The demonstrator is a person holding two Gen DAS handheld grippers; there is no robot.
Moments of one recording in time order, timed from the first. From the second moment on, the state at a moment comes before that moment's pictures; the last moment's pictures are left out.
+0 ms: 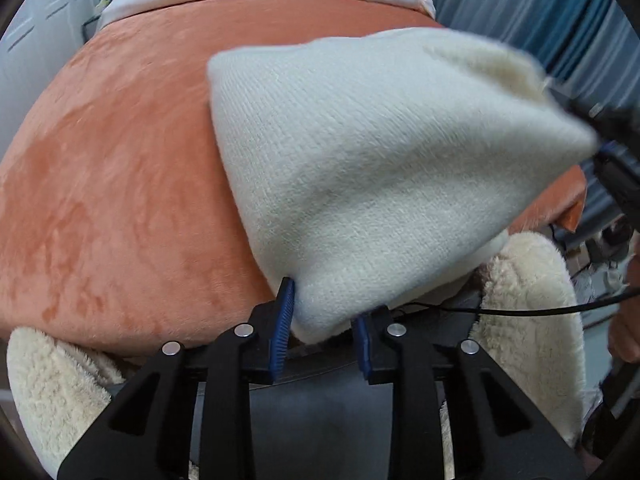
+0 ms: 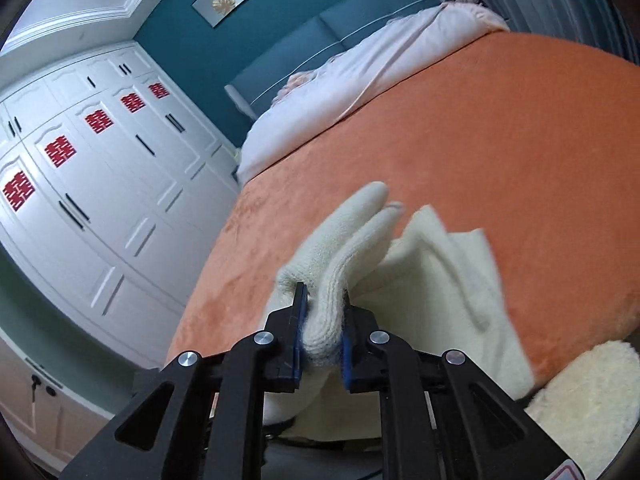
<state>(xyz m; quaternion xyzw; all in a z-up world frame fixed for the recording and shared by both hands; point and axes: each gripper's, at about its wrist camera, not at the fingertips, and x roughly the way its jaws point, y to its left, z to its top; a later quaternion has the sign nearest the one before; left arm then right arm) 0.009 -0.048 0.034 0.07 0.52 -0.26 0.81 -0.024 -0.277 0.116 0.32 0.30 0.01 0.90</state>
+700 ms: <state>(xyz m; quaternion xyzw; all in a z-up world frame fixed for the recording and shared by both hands) 0.009 -0.040 0.002 0.10 0.57 -0.21 0.79 0.028 -0.283 0.031 0.22 0.48 -0.03 0.85</state>
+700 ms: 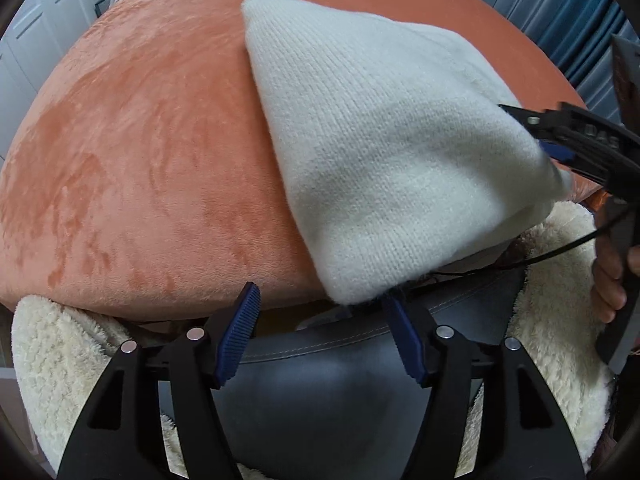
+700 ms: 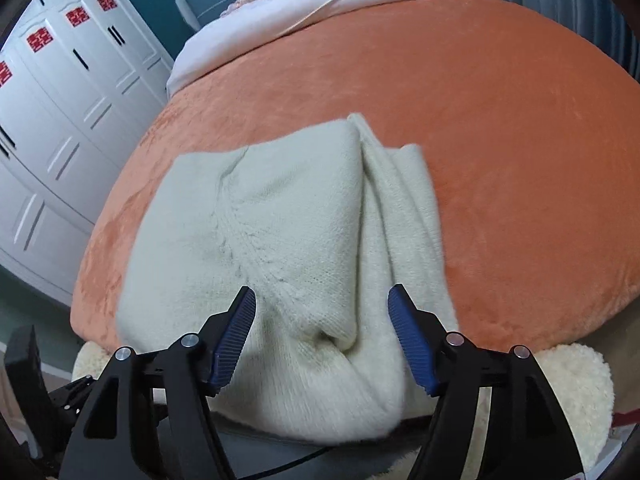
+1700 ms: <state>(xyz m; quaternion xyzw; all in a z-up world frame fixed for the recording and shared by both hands) 0.016 -0.006 0.040 0.05 0.55 -0.18 0.82 -0.073 -0.291 0.076 0.26 0.45 -0.05 0.86</state>
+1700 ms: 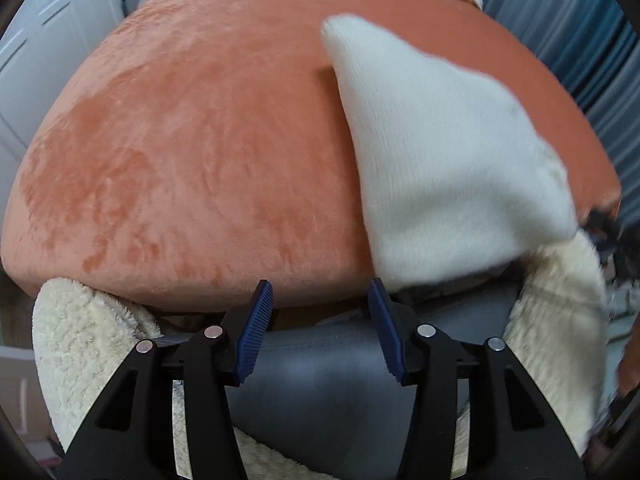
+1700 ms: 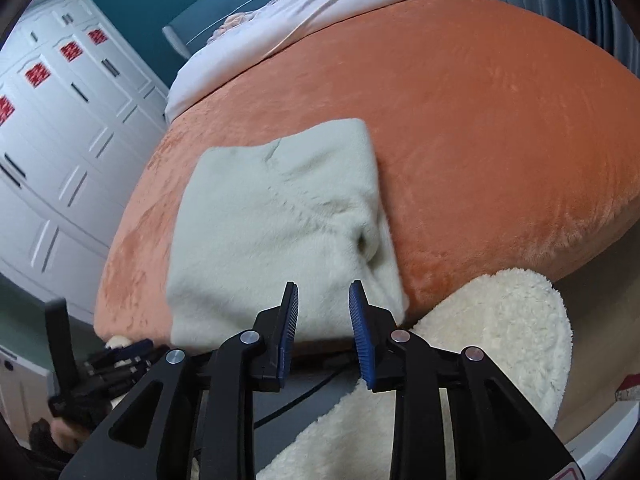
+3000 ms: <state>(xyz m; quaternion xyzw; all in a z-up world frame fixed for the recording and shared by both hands) 0.063 -0.065 0.038 0.04 0.53 -0.15 0.84 -0.010 -0.286 0.074 0.17 0.50 -0.12 0.84</state>
